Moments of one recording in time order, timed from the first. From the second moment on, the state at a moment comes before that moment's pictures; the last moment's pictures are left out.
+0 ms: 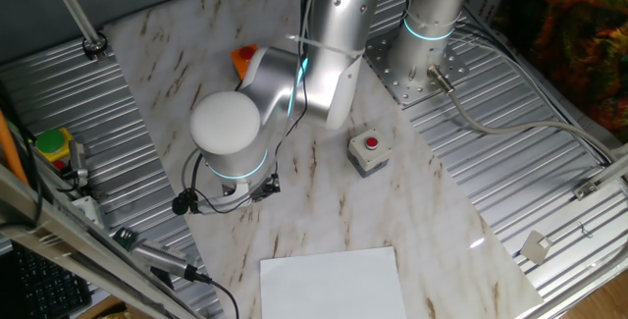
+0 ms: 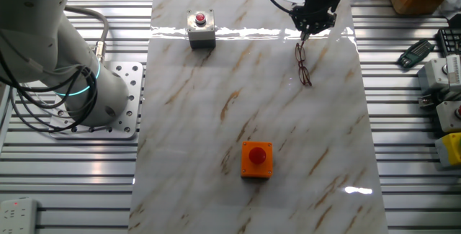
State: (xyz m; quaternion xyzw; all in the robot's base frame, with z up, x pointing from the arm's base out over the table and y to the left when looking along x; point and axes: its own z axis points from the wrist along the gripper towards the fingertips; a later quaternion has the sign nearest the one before) arm 0.565 0.178 0.035 0.59 -0.81 0.03 0.05
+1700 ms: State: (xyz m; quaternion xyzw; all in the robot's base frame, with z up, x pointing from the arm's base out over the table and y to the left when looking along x) arm 0.570 0.180 0.028 0.59 -0.80 0.03 0.04
